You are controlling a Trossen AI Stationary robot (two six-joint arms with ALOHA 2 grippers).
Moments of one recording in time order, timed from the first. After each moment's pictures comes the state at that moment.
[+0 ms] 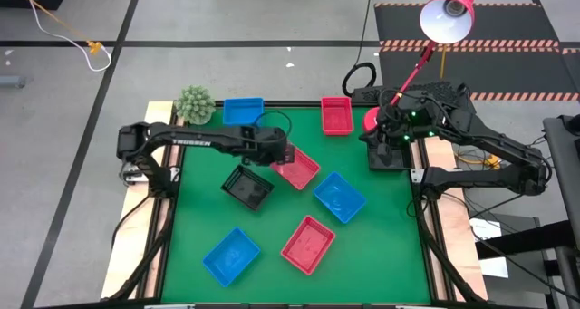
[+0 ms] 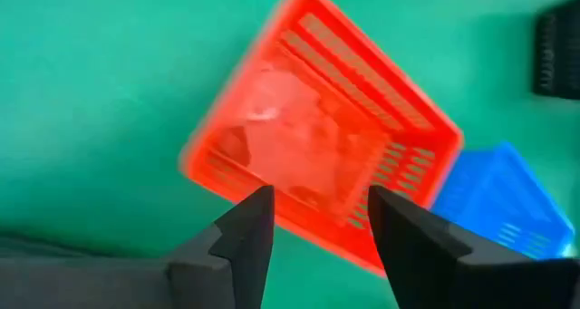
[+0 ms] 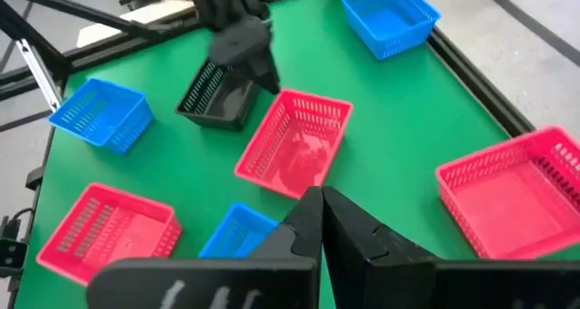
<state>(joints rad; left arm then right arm) 0.17 1.68 1.26 -0.63 -0.07 -1.29 -0.41 0.90 1.08 -0.81 -0.24 0.08</state>
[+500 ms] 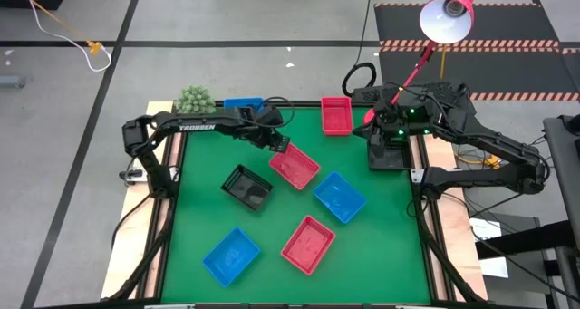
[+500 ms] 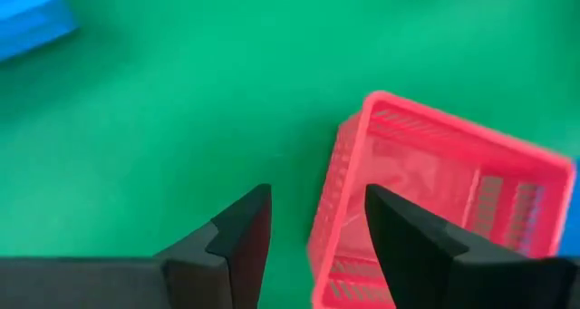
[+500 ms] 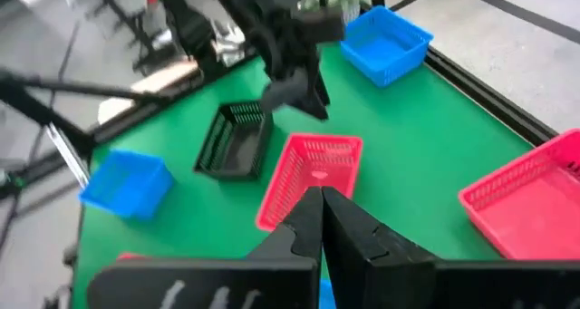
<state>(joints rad) 0.37 1.74 1.26 -0.64 0.01 -0.76 -0.41 0.93 1.08 -0.68 -0.23 0.28</state>
